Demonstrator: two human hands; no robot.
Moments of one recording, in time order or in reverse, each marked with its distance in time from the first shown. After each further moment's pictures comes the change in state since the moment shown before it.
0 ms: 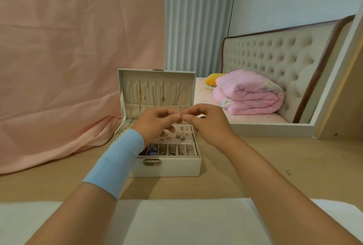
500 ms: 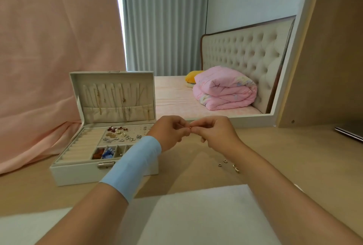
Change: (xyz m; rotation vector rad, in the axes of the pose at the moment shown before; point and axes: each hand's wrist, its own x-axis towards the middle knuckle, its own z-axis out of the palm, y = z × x) left_hand 0.019 0.017 0.124 0.358 -0.137 0.084; right_hand -0.043 0.046 -0.107 0.017 0.067 0.163
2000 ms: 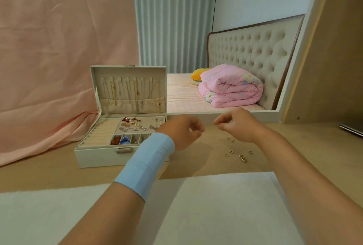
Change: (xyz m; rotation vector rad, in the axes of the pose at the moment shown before) left_hand -0.039 0.016 -0.009 0.268 -0.084 0.049; right_hand 0.006 -0.001 -0.037 -0.581 -0.119 0.023
